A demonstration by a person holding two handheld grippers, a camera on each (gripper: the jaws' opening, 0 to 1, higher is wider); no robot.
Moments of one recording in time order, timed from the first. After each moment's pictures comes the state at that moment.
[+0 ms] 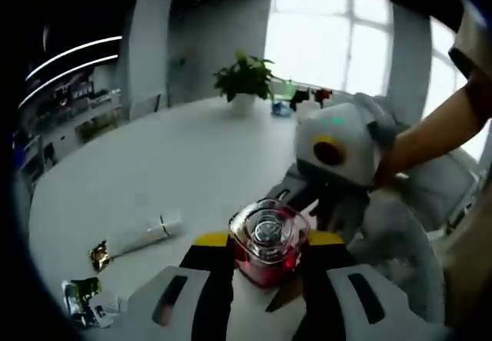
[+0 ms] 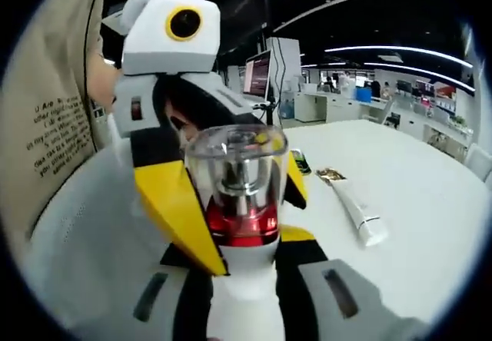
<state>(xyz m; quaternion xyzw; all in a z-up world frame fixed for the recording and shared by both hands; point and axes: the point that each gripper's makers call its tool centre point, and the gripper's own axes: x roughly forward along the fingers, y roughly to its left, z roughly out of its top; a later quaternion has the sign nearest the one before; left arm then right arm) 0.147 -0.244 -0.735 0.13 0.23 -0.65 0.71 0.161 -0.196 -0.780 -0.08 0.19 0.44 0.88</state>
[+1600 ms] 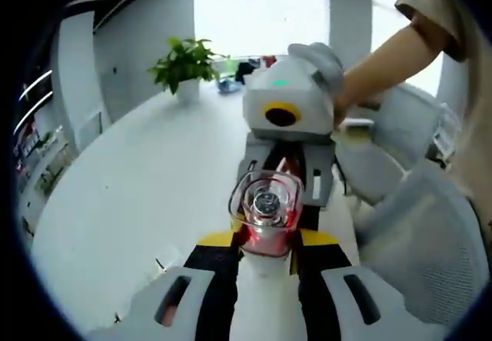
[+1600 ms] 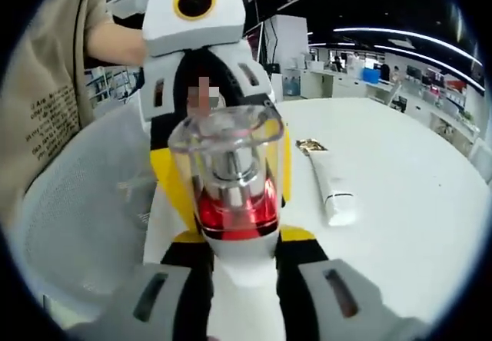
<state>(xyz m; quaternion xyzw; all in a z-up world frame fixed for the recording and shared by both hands) 0.191 -0.298 -0.763 0.25 0.19 -0.75 0.58 0.207 -0.268 -0.804 -0.10 0.25 0.45 0.85</state>
